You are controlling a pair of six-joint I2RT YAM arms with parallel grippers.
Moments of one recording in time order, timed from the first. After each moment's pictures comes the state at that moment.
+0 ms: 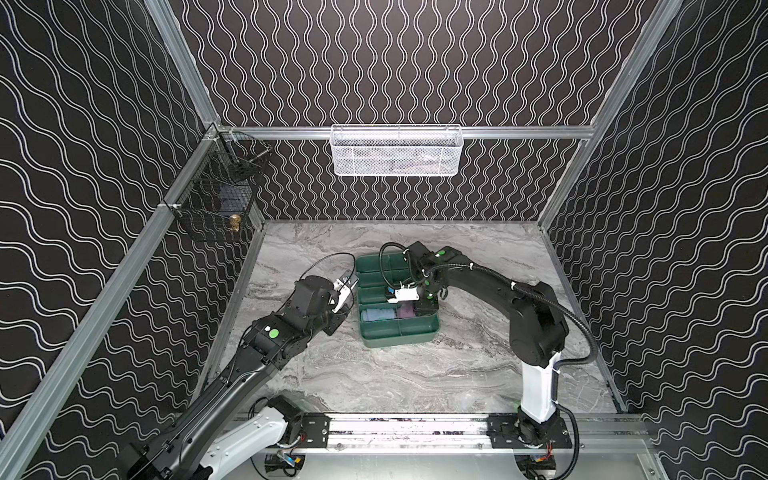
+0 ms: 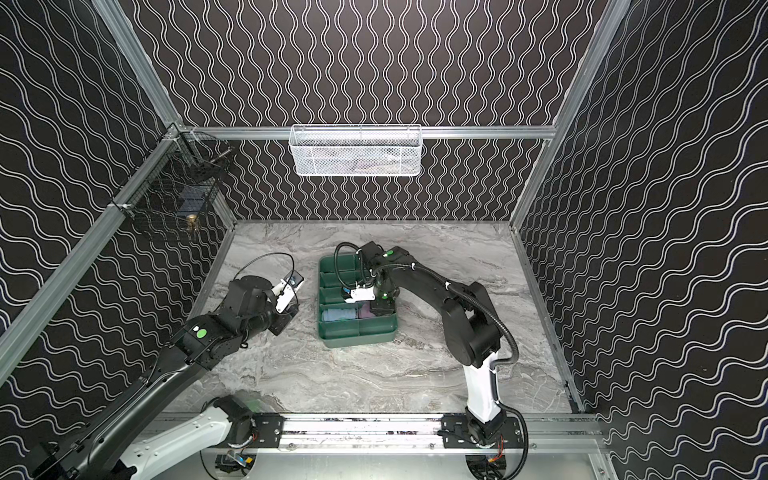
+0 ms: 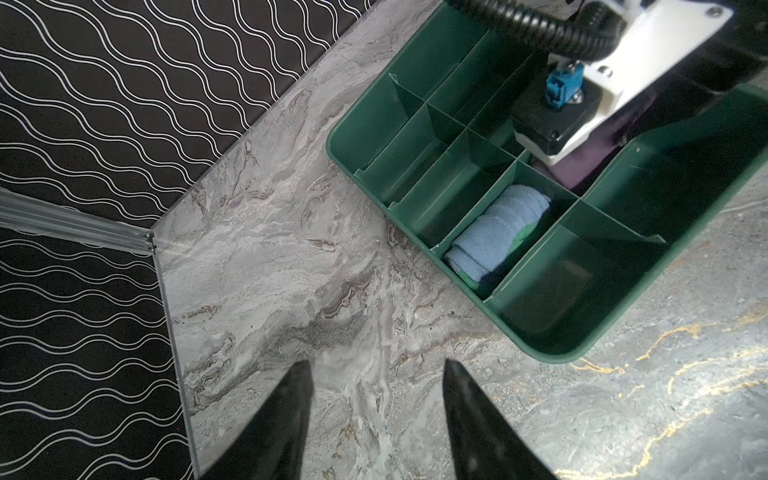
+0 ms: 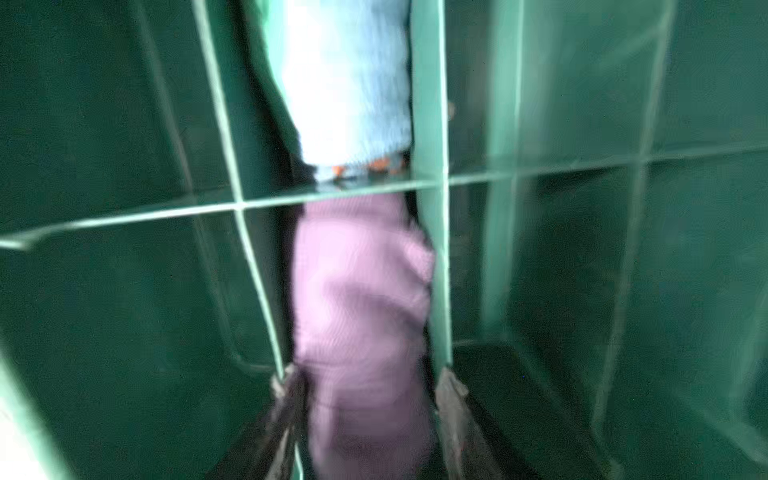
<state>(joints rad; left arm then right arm) -0.58 0.90 0.94 -0.74 -0.25 0.30 0.69 1.99 1.66 -1.05 -0.07 -0.95</state>
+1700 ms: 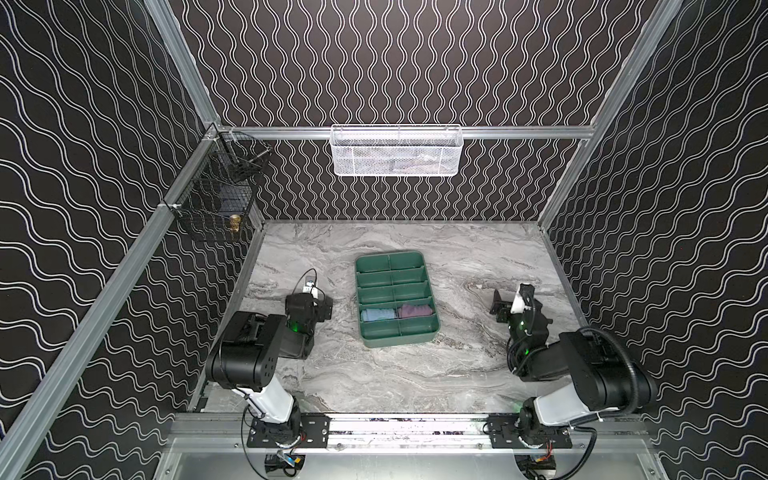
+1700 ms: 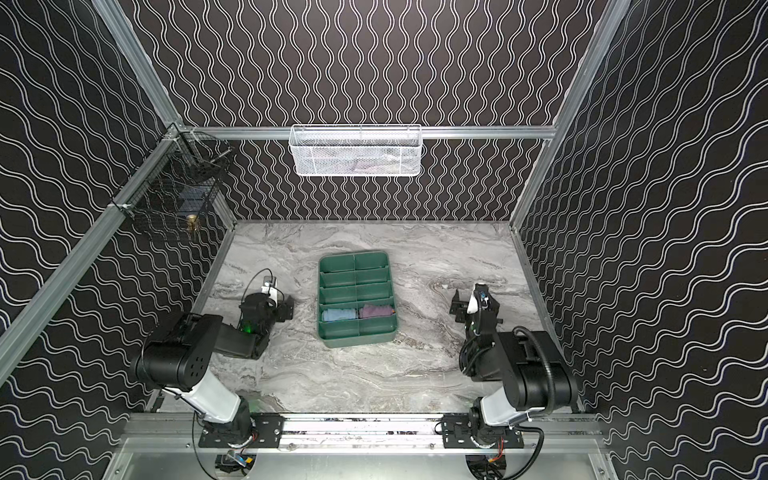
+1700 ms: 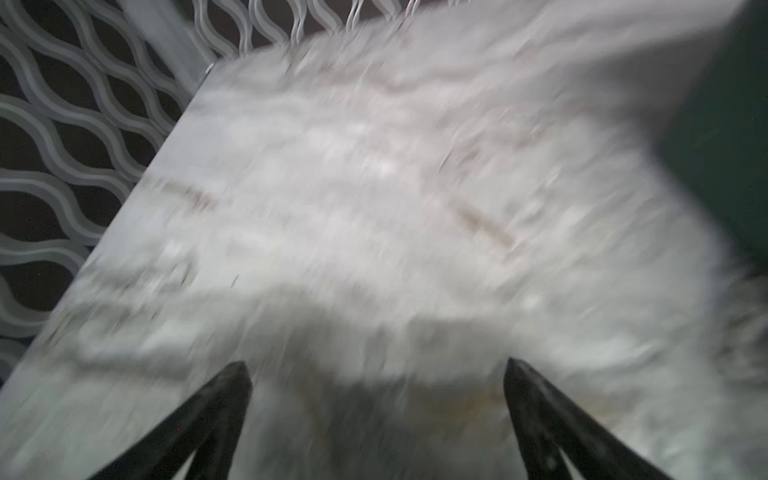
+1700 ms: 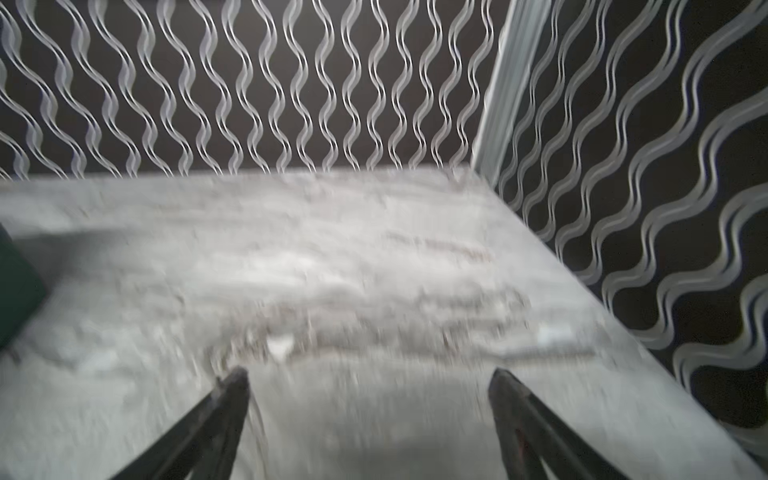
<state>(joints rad) -0.08 1.66 0.37 0.86 -0.17 0.11 0.02 1.53 0.19 1.22 0.14 0.00</state>
